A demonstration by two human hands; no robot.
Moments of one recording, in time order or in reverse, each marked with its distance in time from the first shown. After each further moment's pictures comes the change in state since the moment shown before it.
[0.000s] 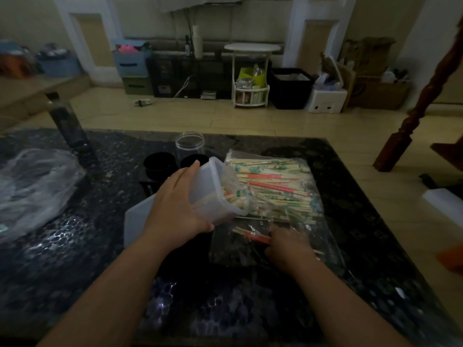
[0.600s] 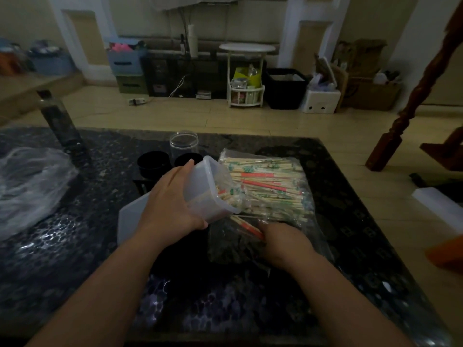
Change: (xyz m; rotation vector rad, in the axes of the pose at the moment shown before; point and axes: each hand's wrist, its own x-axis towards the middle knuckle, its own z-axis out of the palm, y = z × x) left_hand 0.000 0.003 0.000 0.005 -0.006 -0.006; right_hand -0.029 -0.006 -0.033 0.064 0.027 -0.141
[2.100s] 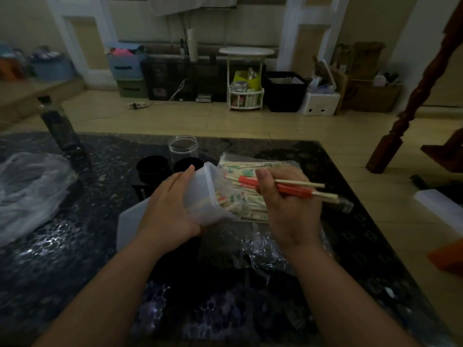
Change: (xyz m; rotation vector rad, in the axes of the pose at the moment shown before) left_hand 0.004 -0.010 0.005 0.032 0.018 0.073; right_hand -0.019 -0.039 -0.064 0.912 1.036 -0.249
